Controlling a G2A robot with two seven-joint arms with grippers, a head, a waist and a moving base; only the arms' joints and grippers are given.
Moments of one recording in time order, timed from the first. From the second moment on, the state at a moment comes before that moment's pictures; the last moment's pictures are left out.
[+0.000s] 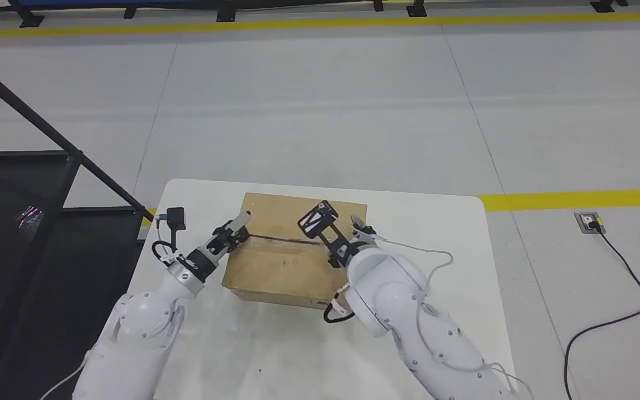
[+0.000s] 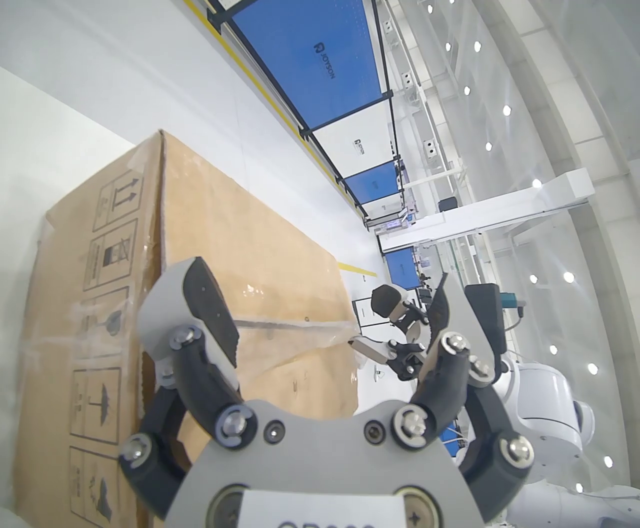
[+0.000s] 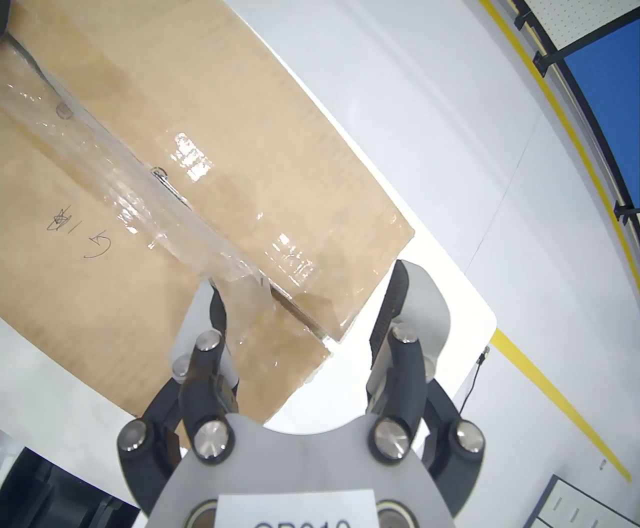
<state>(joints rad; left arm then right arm) 1.03 -1.13 -1.40 -1.43 -0.05 -0.30 -0.47 -0.73 -1.46 0.91 -1.68 -1.57 0.00 1.17</state>
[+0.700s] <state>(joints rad) 1.03 -1.13 -1.40 -1.42 -0.06 -0.30 -0.47 -0.80 -1.45 1.04 -1.75 -1.54 -0.08 1.17</state>
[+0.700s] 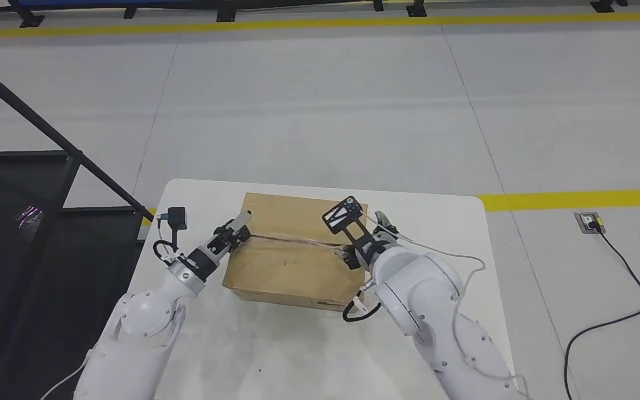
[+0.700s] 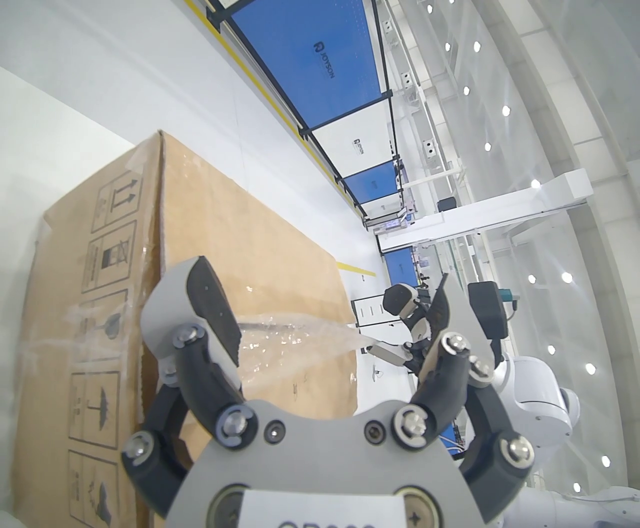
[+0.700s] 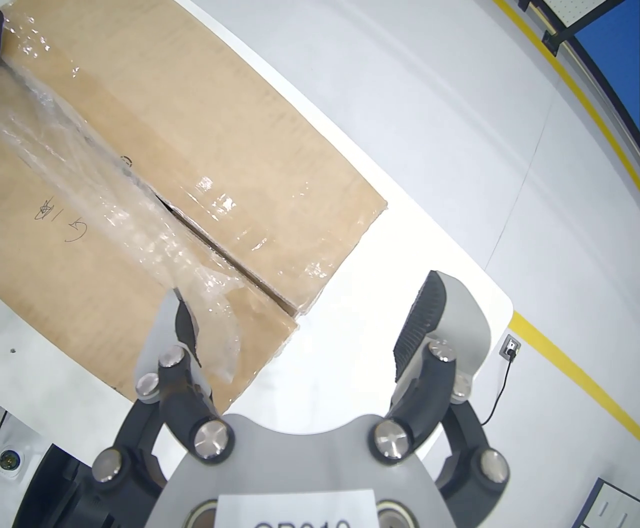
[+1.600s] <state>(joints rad) 1.08 -1.13 -1.46 -1.52 -0.12 -0.30 -0.48 -0.78 -1.48 1.01 -1.69 -1.60 -0.06 1.16</state>
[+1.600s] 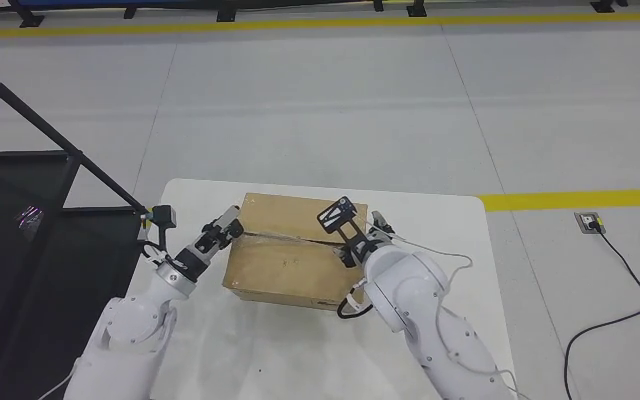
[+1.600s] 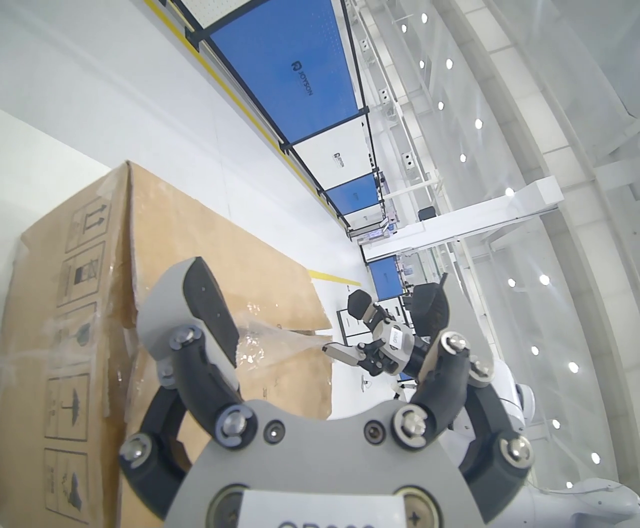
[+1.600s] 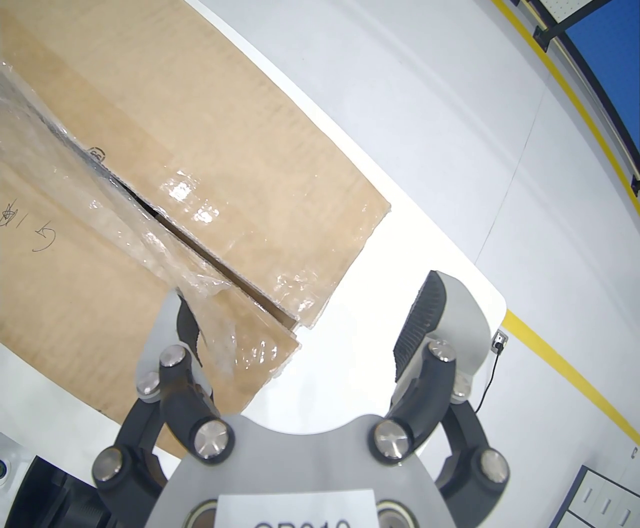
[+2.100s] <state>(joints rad) 1.04 -1.14 -1.38 -1.47 -0.14 -0.28 -0.51 -0.79 -1.50 0.98 -1.70 -1.74 0.02 1.16</state>
